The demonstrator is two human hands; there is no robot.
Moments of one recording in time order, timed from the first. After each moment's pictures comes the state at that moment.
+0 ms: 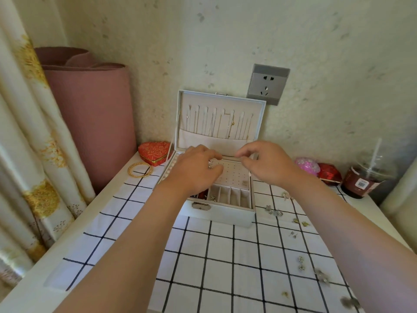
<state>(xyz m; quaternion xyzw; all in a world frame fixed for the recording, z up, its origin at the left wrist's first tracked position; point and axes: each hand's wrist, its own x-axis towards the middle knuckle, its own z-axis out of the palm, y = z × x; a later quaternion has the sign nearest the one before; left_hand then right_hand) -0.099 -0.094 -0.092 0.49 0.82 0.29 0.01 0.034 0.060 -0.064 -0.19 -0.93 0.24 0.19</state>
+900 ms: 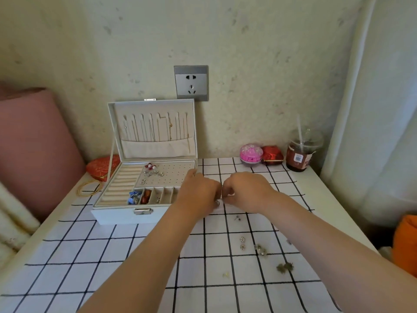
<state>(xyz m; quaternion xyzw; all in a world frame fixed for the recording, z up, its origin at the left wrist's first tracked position) 0.020 -0.012 -0.122 0.61 0.79 0.01 -0.07 0.142 0.088 -0.115 -0.26 -0.96 0.08 0.04</state>
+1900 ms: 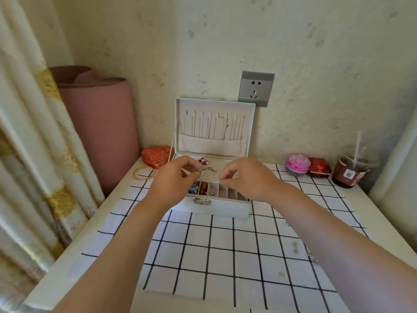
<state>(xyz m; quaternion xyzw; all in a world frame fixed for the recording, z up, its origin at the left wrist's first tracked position) -0.089 -0.152 -0.094 0.41 0.78 0.46 0.05 0.052 0.006 -0.071 -0.19 -0.94 0.24 0.11</state>
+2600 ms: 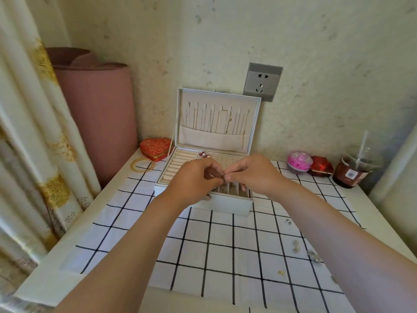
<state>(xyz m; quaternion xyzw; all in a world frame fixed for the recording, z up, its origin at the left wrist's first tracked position) -0.071 -0.128 -0.107 0.48 0.75 0.44 0.12 0.052 0.012 -0.077 -0.26 -0.86 0.42 0.12</state>
